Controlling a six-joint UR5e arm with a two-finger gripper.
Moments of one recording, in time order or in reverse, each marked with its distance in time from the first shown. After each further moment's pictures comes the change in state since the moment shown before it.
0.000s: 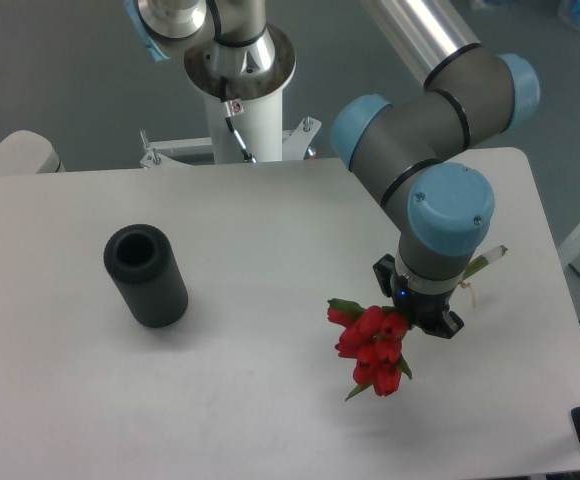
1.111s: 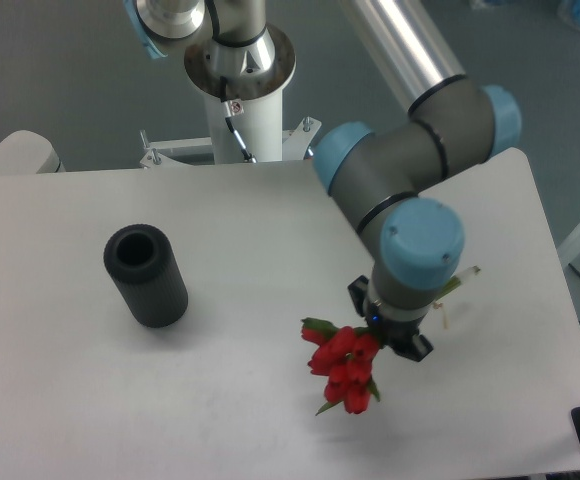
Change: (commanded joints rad) arm -0.110 -0.081 0.003 0.000 -0.018 -0.049
